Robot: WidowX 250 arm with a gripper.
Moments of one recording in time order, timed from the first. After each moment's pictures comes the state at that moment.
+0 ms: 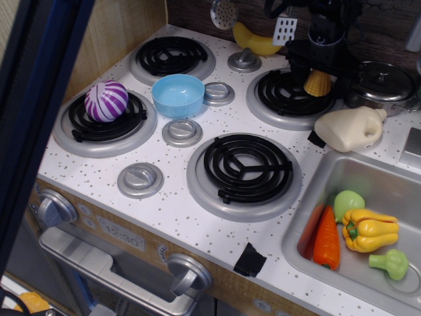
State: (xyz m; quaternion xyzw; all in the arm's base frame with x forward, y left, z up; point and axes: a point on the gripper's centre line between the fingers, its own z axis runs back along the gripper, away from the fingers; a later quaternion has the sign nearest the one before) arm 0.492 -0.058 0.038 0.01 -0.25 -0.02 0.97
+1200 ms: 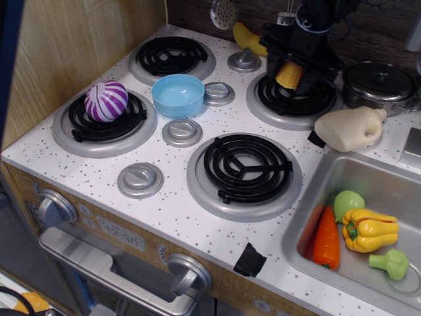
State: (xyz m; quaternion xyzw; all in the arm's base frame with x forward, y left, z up) arm 0.432 -0.016 0.069 0.15 -0.18 -0.02 0.97
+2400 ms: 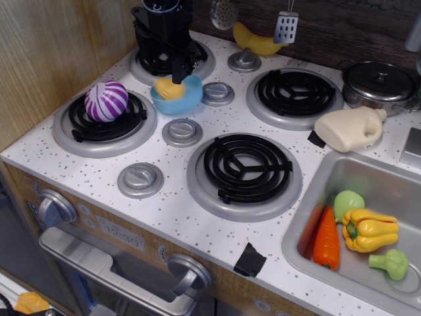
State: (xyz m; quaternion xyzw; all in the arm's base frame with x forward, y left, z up) arm 0.382 0.123 0.070 0.11 -0.15 -0.09 0.98
